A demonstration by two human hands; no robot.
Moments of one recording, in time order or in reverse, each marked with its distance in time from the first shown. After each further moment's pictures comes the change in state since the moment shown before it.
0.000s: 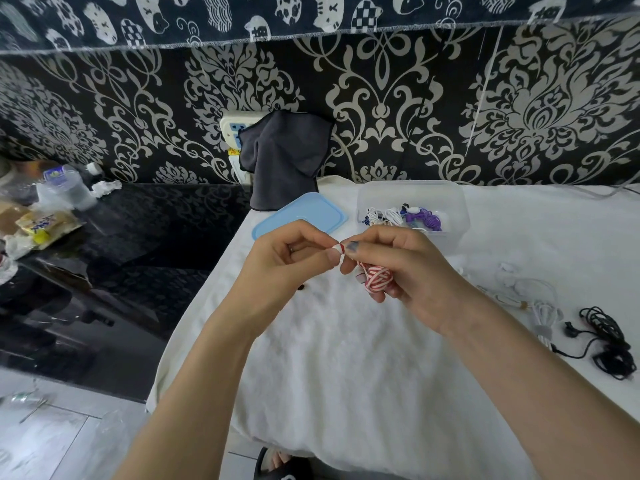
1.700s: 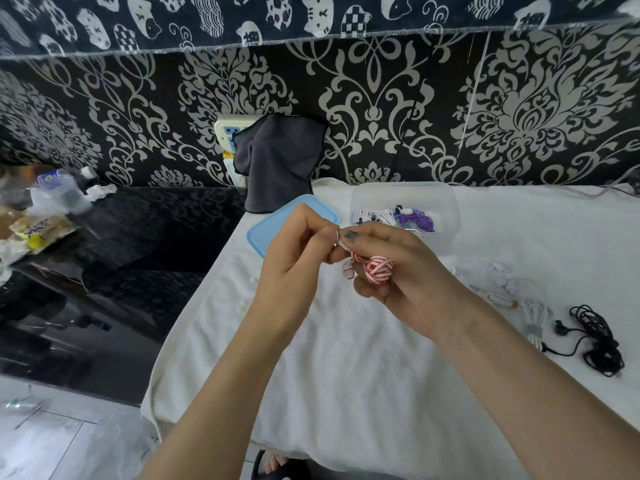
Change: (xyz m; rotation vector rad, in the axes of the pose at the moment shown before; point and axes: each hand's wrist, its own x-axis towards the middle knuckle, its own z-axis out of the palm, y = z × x) left_hand -0.008 0.020 0.042 0.031 0.167 0.177; right_hand -0.008 -0.008 0.008 0.284 -0.022 0.014
